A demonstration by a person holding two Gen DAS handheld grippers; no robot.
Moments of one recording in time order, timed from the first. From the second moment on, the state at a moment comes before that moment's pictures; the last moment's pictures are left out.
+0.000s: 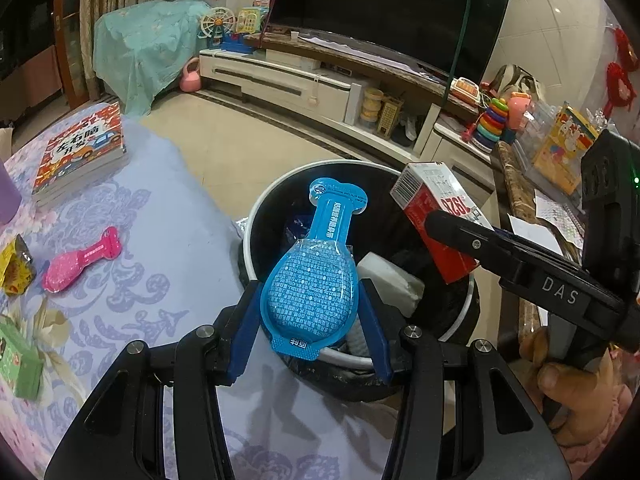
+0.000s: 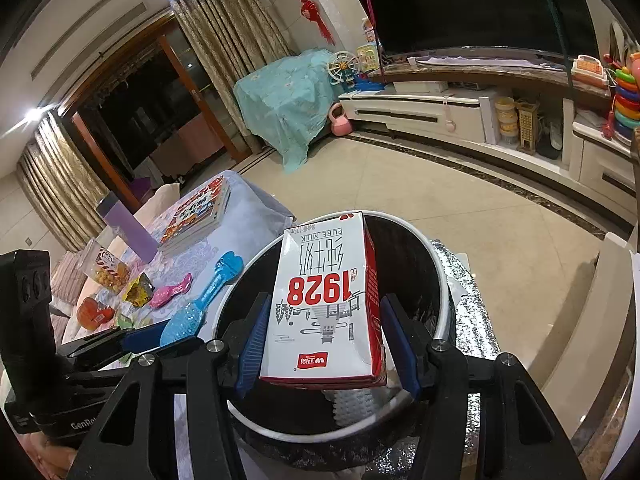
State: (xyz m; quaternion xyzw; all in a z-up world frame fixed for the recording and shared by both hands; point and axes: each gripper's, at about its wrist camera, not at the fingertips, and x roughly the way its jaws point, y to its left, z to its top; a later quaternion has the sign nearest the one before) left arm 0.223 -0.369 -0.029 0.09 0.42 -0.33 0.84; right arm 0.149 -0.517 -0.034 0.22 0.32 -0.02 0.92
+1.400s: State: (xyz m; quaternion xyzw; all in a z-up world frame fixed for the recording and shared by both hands) left arm 0.179 -0.101 -0.060 -0.05 0.44 -0.16 0.88; right arm 0.136 -0.336 -0.035 0.20 0.33 0.11 0.92
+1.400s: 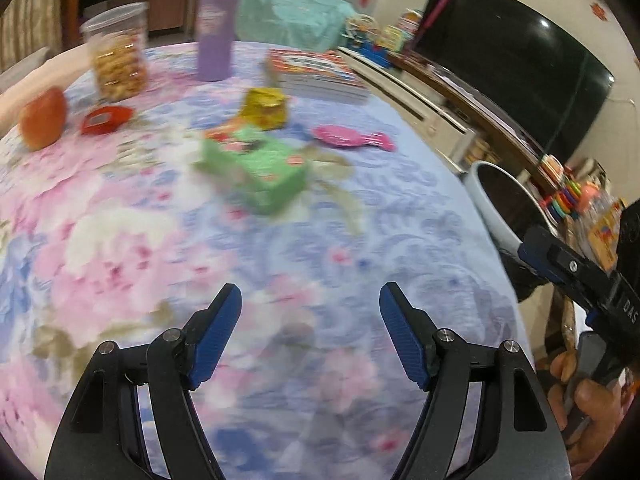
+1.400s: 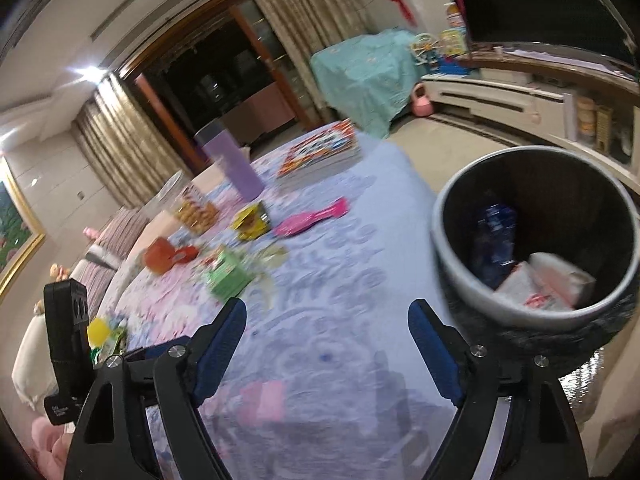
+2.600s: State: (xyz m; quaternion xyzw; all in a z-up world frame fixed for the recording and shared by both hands) left arm 0.288 0.054 -0.070 -0.04 0.43 -0.03 0.90; right arm 0.233 -0.182 -0.056 0.08 0.37 0.22 0.90
